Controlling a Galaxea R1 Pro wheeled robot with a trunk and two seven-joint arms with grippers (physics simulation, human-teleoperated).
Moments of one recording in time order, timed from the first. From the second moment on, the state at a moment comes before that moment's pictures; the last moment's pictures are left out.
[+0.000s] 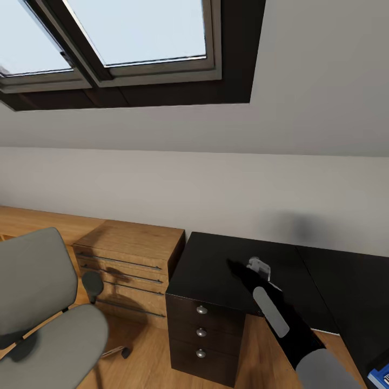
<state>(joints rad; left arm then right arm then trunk) -0.17 -0.01 0.00 -0.12 0.26 -0.27 0.23 -0.55 -0.05 0.29 -1.02 -0.84 0.23 -0.28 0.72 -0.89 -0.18</state>
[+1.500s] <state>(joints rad) -0.17 -0.01 0.00 -0.11 0.26 -0.27 0.23 -0.89 0.03 0.34 -0.30 -0.52 0.21 -0.55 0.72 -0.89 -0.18</state>
